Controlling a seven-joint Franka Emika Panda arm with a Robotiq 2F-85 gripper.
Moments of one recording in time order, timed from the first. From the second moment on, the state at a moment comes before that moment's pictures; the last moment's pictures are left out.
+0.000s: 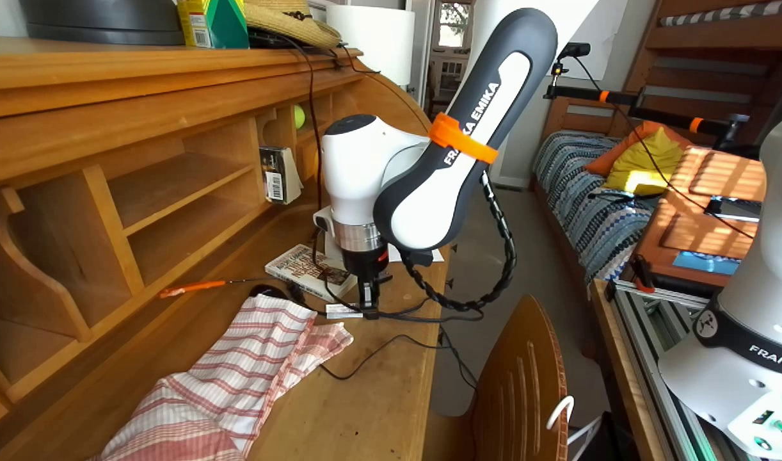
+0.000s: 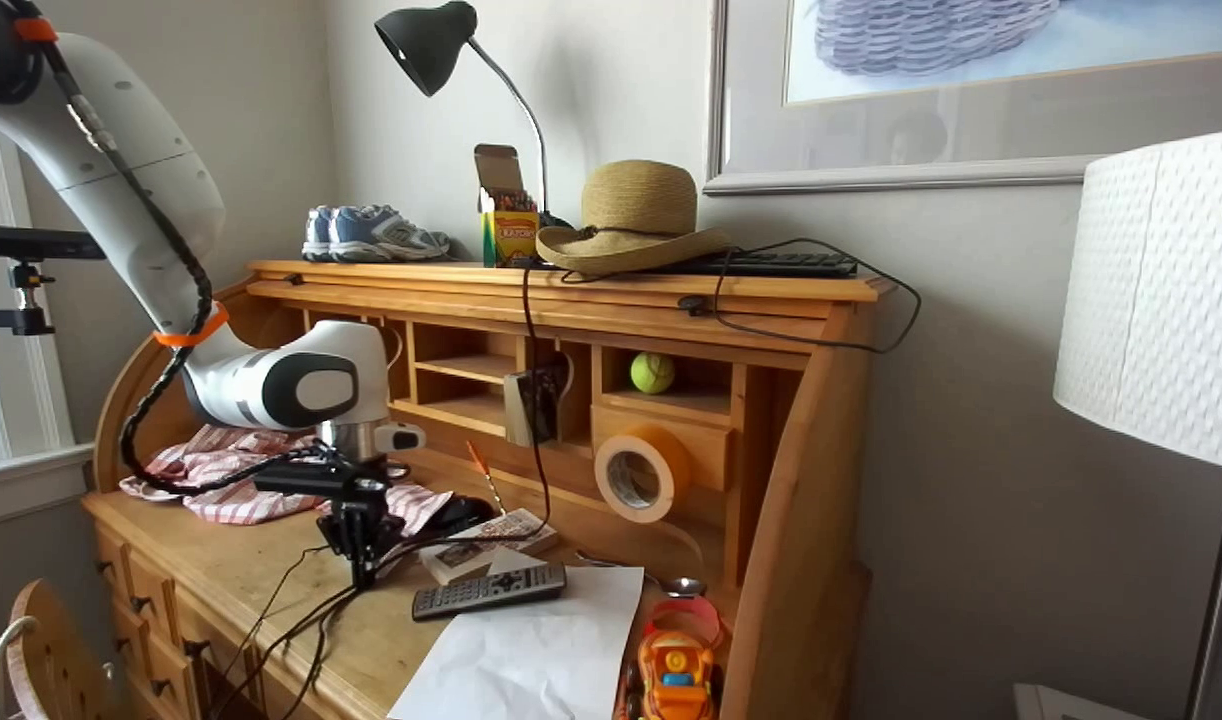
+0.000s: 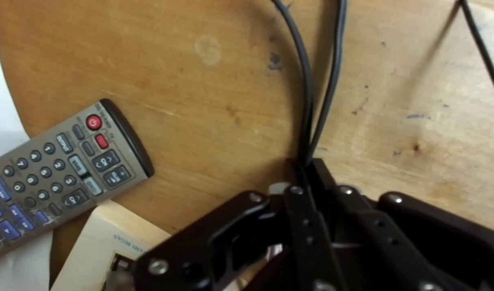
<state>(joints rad) 0.06 0.50 -0.01 -2.19 -0.23 2.61 -0.13</state>
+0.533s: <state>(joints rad) 0.05 0.43 0.00 -2.22 -0.22 2.64 -0.14</state>
